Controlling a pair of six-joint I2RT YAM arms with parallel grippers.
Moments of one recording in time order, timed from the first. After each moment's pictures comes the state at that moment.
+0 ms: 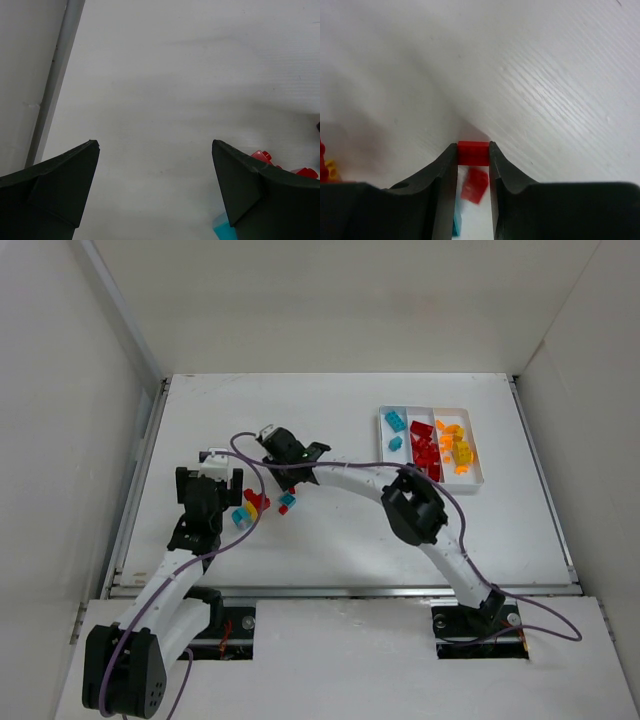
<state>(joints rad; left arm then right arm) -0.17 0.85 0.34 0.18 -0.34 0.13 0.91 2.44 2.08 -0.53 0.17 0.15</state>
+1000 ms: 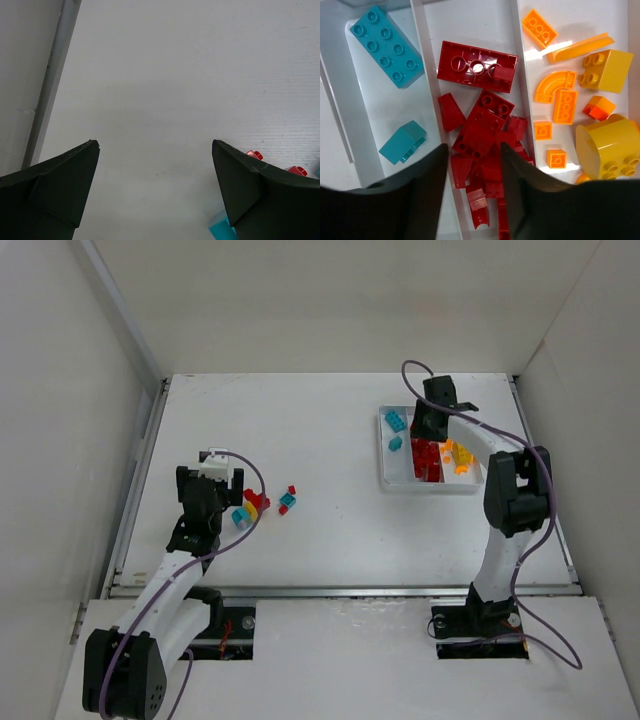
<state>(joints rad) -0.17 0.83 0.34 0.17 -0.31 0.14 0.18 1.94 1.49 -0.45 0.21 0.31</state>
